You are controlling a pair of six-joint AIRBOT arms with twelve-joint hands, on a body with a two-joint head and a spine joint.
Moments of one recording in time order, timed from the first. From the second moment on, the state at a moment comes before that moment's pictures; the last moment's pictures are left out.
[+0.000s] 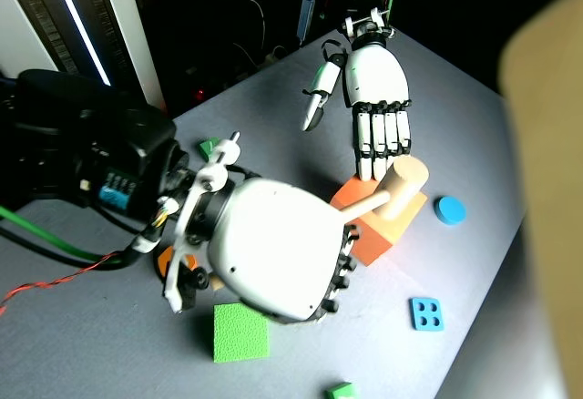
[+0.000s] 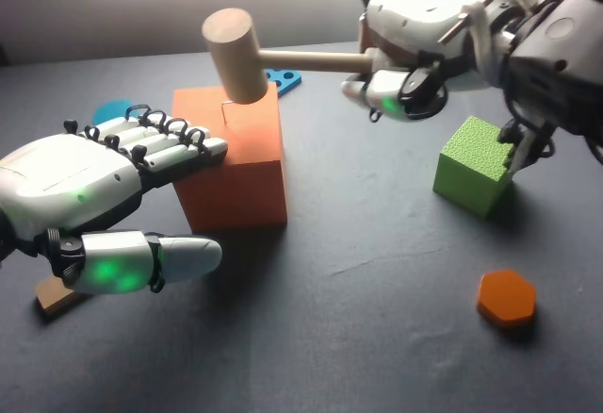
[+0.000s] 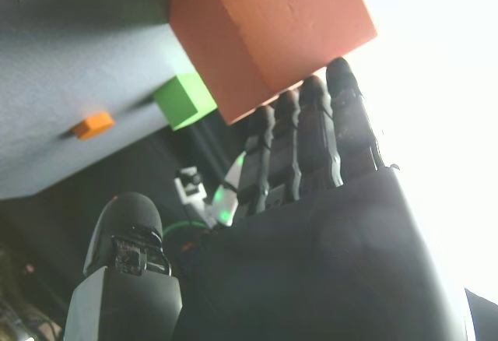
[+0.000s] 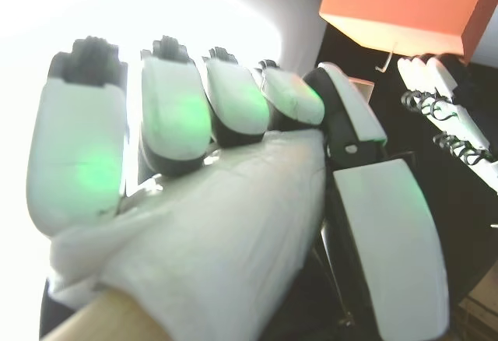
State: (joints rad) left arm 0.82 -0.89 1.04 -0.01 -0.78 0.81; right arm -0.20 -1.27 1.12 1.20 0.44 -2.20
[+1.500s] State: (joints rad) left arm 0.82 -0.89 1.04 -0.01 -0.78 0.81; right arm -0.25 -1.19 1.09 1.20 0.36 -2.22
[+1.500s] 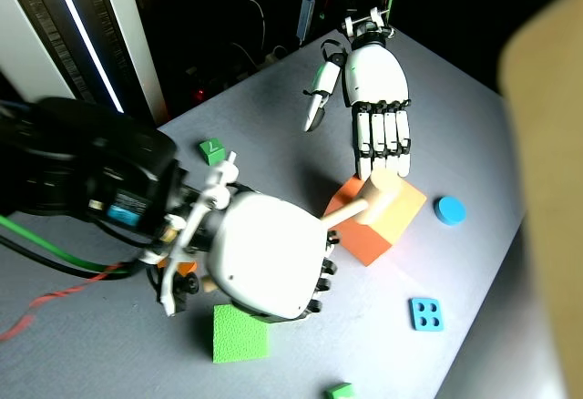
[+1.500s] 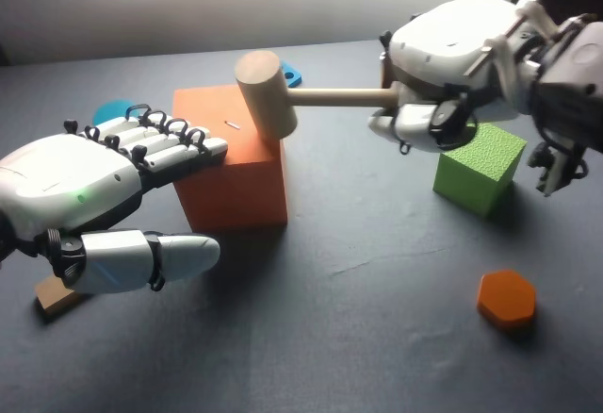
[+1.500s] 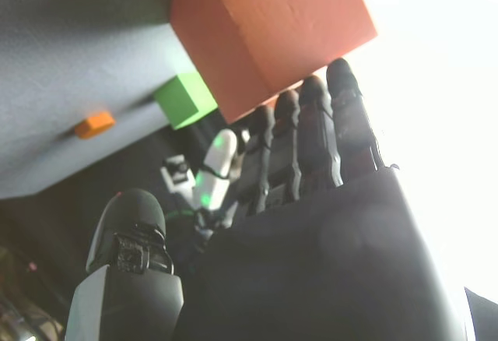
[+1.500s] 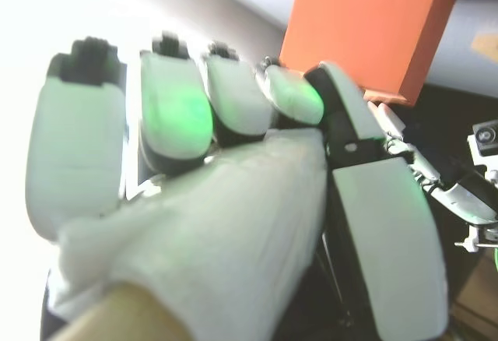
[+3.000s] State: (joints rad) left arm 0.72 -0.81 1.00 -0.01 -0.71 0.81; right arm -0.40 -1.23 1.07 0.30 0.17 -1.67
